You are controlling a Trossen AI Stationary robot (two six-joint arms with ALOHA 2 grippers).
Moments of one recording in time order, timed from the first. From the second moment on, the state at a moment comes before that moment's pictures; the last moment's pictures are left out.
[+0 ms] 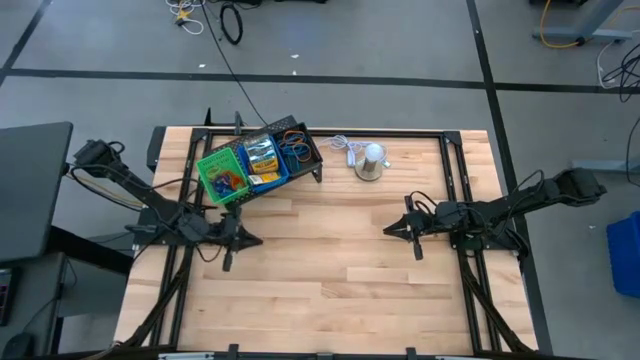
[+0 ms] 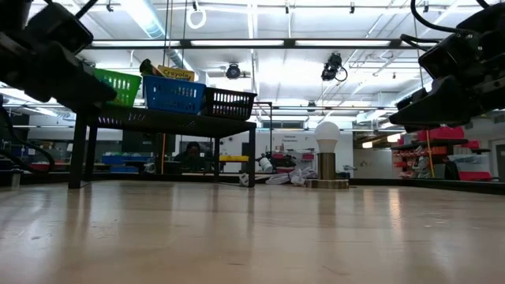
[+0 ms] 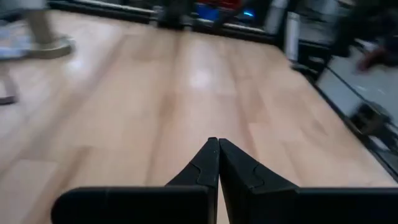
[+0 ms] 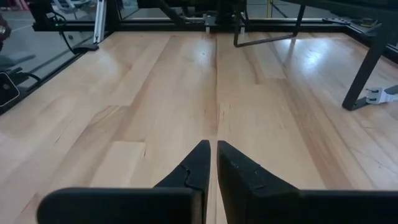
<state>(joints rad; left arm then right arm) -0.56 0.81 0.06 0.46 -0.50 -0.30 0.16 0.81 0.01 0.52 0.05 0.04</state>
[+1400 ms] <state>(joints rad) -1.51 0.51 0.06 0.38 -1.04 0.06 0.16 0.81 0.01 0.57 0.05 0.09</state>
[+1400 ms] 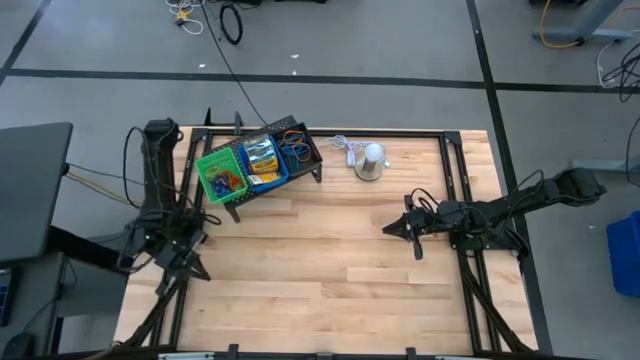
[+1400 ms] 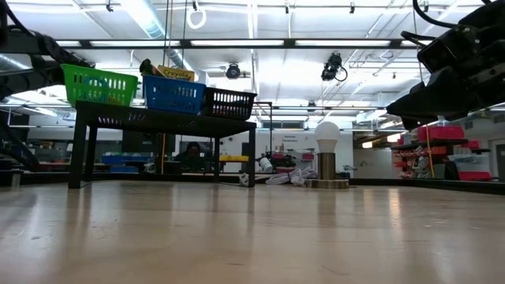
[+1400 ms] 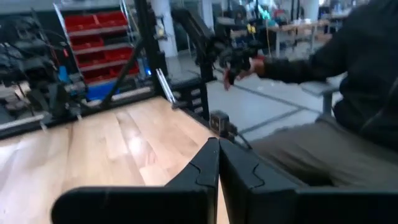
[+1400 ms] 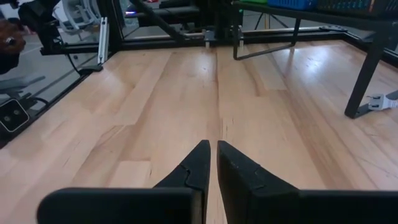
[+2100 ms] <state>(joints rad) -1.09 0.54 0.06 0.50 -0.60 0.15 0.16 0.81 0.01 0.58 0.05 0.12</state>
